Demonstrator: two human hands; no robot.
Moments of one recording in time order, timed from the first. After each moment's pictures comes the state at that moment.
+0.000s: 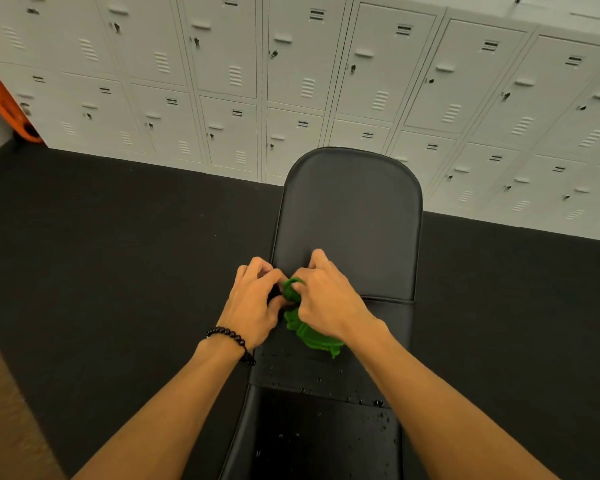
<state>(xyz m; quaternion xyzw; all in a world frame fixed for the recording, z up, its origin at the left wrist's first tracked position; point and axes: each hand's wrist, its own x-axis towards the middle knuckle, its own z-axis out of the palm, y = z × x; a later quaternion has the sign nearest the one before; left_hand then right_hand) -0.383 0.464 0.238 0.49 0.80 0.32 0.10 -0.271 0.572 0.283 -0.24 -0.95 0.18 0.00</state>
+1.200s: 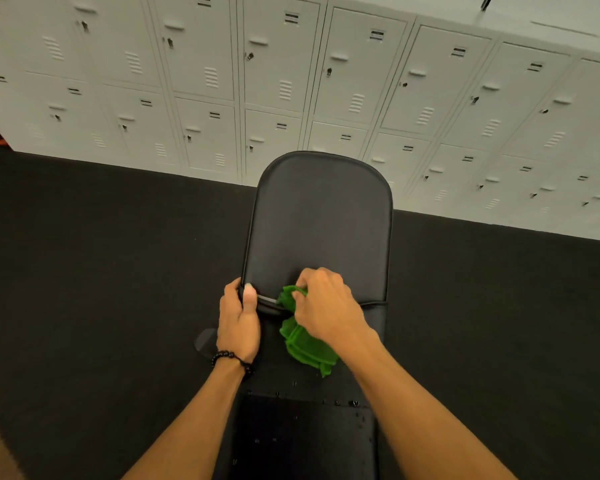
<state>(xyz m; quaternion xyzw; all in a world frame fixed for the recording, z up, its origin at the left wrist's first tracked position) -0.342 0.487 0.208 0.15 0.78 0.56 0.23 -0.244 0.578 0.301 -0.40 -0.89 0.23 0.00</state>
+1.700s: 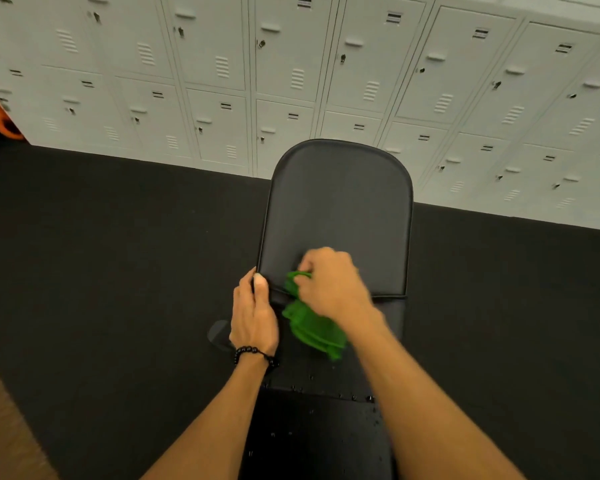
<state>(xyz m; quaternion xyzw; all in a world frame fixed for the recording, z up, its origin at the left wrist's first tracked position) -0.337 0.486 0.204 0.13 0.81 0.54 0.19 -0.271 0.582 0.304 -0.41 -0.87 0.25 0.00</state>
